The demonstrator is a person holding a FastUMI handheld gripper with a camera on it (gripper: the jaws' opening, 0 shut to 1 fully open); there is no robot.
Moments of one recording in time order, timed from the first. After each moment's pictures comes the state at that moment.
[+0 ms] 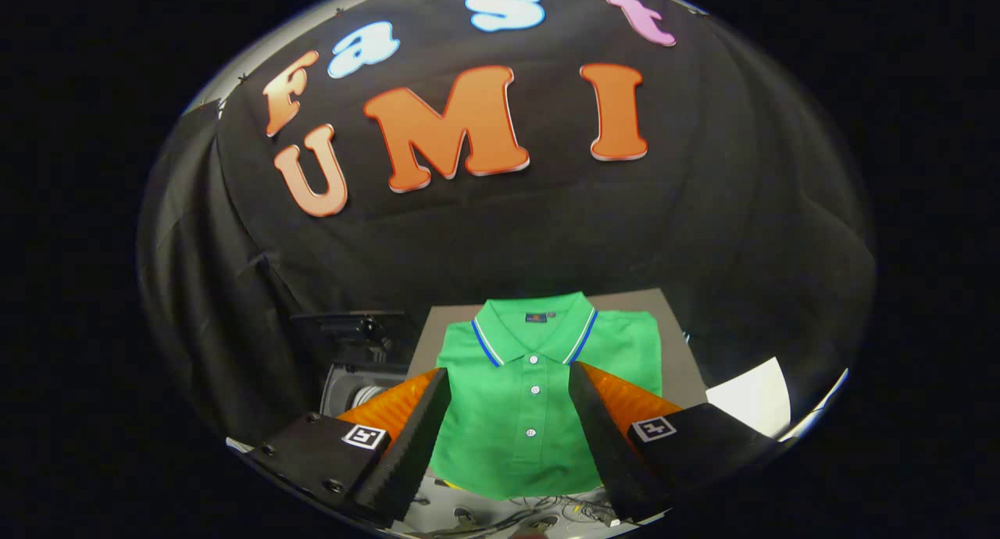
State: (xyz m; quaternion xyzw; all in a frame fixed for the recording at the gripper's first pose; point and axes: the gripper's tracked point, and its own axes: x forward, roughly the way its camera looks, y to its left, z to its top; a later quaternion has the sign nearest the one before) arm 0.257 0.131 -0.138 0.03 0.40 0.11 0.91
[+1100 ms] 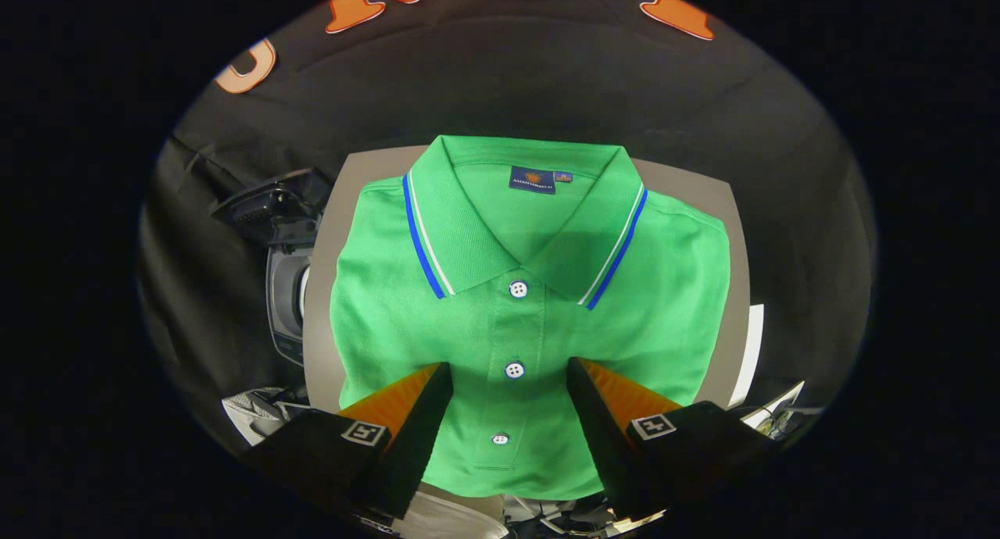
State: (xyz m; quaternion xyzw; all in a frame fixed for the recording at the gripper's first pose) arm 0.269 0.115 -0.264 -0.06 0.67 0.08 0.74
